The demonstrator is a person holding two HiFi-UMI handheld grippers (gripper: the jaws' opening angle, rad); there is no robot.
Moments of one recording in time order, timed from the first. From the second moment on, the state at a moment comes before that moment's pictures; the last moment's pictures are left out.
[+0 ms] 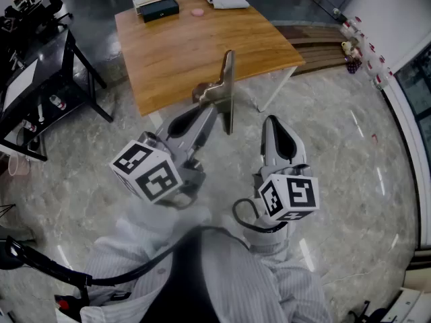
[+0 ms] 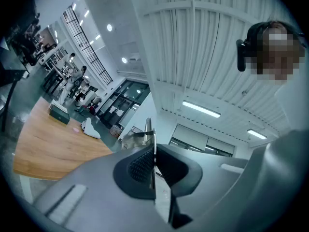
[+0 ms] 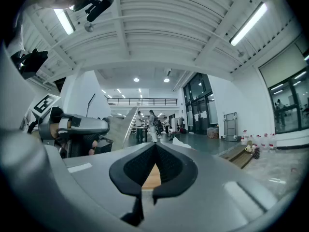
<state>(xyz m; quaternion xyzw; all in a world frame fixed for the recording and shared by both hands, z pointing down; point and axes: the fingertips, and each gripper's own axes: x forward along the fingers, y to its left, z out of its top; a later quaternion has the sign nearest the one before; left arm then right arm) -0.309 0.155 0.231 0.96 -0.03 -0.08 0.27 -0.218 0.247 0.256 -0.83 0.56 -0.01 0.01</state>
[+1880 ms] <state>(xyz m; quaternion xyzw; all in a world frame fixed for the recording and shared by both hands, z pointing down) 0.001 -0.050 0.290 0.94 -0.11 -0.06 0.31 0.095 0.046 0.307 -0.79 0.61 -0.08 0.01</state>
